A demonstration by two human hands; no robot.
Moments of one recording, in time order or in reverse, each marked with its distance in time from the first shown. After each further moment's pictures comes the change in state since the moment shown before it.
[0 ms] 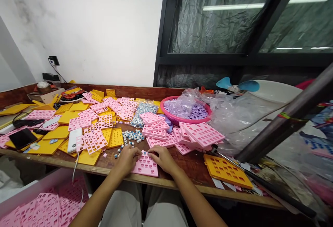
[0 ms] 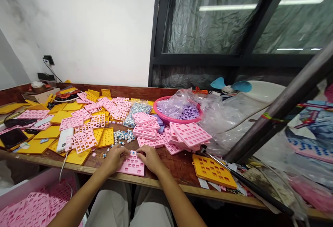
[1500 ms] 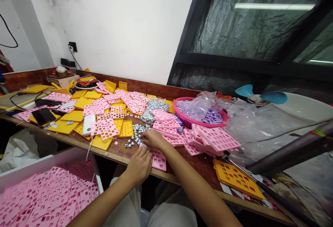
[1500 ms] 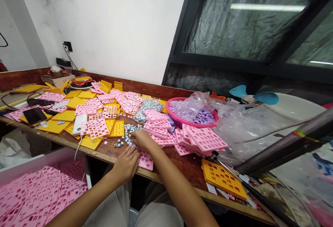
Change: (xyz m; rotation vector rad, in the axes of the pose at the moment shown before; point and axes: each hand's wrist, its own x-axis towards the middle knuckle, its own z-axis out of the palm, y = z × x) left_hand -0.056 0.020 0.023 0.356 0.134 0.284; right_hand 0.102 -0.042 0.037 -0.458 -0.391 -0.171
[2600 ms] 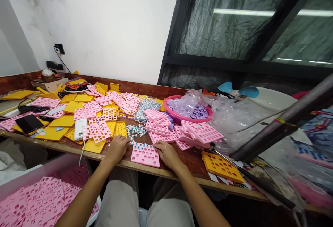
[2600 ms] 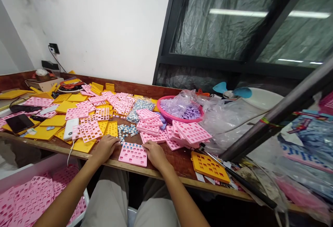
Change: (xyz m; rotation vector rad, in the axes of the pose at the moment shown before) left_hand 0.014 -0.081 -0.040 -0.079 -0.058 -0.203; right_hand -0.122 0.012 0.016 0.131 0.250 0.247
